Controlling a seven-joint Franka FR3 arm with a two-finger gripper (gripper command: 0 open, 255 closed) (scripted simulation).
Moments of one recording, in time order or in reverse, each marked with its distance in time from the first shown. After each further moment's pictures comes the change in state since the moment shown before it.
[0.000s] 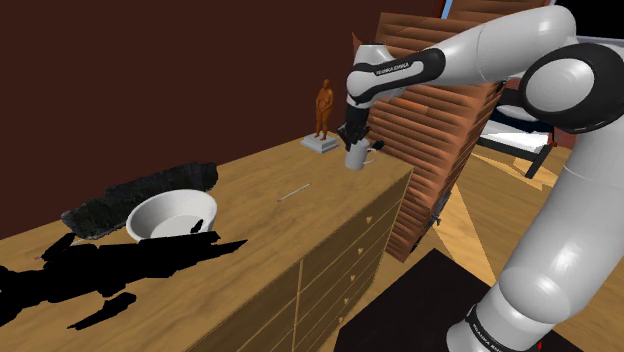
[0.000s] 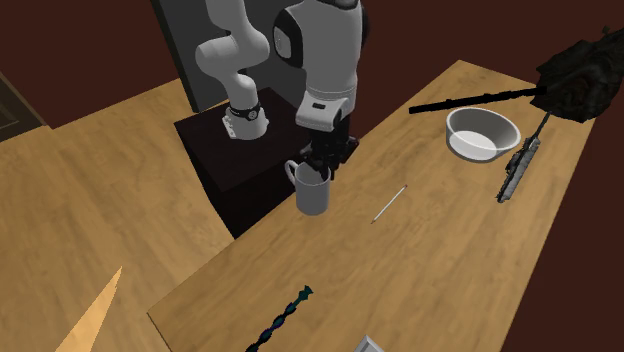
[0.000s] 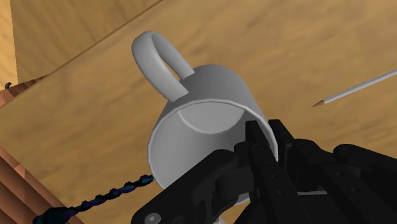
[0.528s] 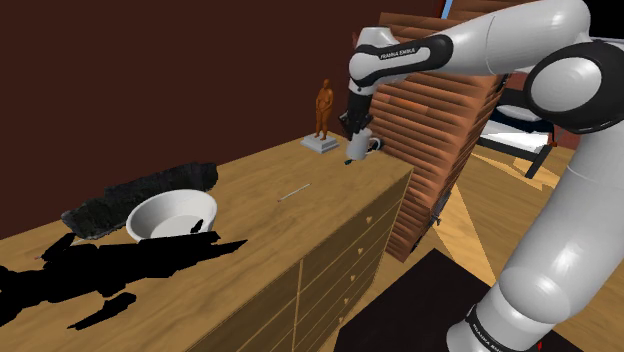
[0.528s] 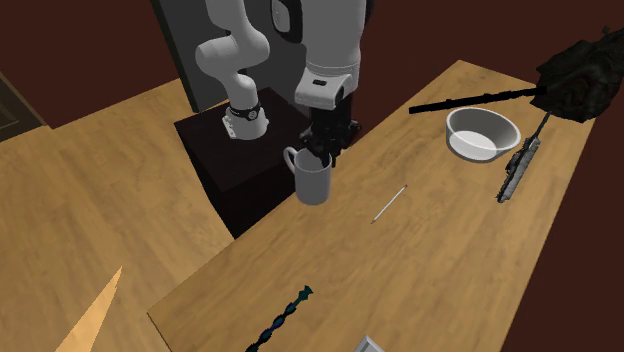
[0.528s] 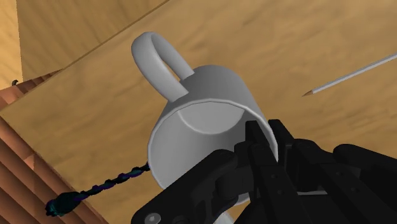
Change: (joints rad) arm 0.001 -0.018 0.001 0.083 0.002 -0.101 -0.004
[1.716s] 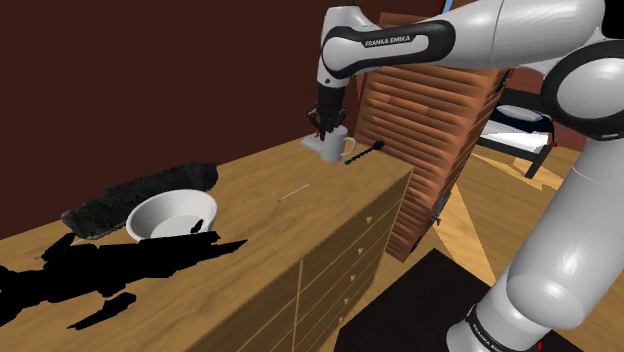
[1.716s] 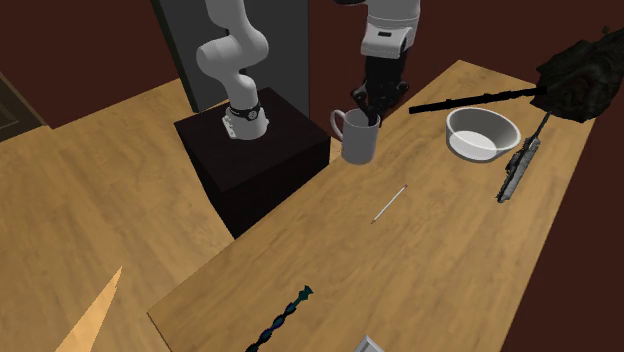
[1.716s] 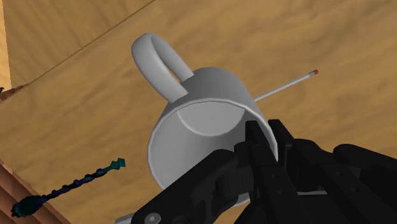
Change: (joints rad) arm 0.134 -0.031 0.113 0.048 -0.029 -0.094 0.248
